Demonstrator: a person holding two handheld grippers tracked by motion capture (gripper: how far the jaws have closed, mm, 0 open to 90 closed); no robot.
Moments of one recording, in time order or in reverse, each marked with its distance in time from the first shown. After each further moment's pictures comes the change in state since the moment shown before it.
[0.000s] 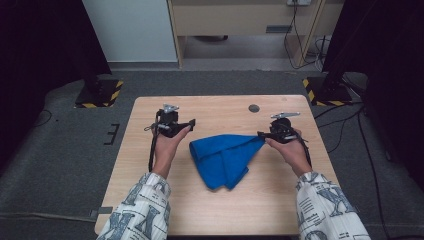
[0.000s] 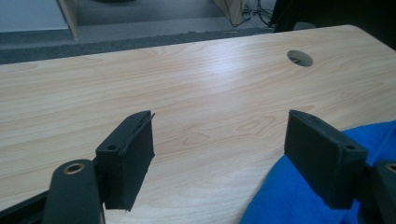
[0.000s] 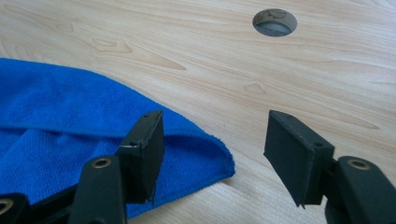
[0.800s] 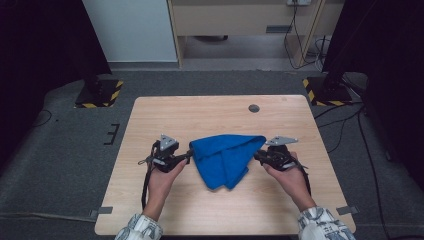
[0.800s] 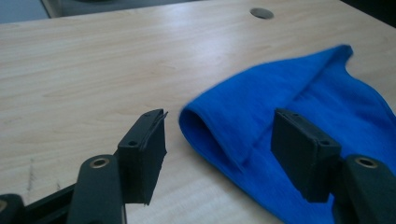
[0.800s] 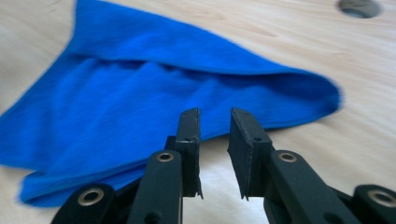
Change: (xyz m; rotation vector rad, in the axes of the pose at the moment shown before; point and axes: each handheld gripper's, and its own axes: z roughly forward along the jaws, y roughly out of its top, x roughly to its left) left arm -0.042 -0.084 -0.061 -0.007 -0.057 0.089; right arm 0.066 -0.056 -0.044 -0.041 0.129 -0.112
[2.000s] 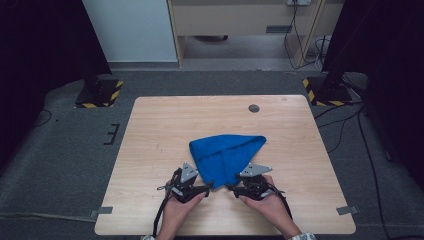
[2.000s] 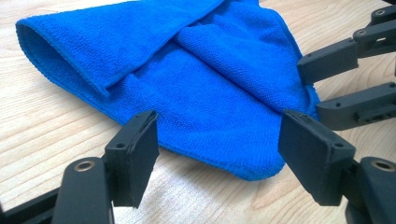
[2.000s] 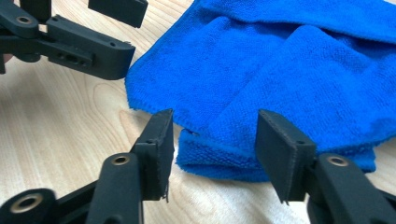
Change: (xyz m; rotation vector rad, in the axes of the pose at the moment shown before) left arm -0.067 -0.055 0.004 0.041 -0.154 0.072; right arm 0.088 -0.043 0.020 -0.014 0.172 -0.116
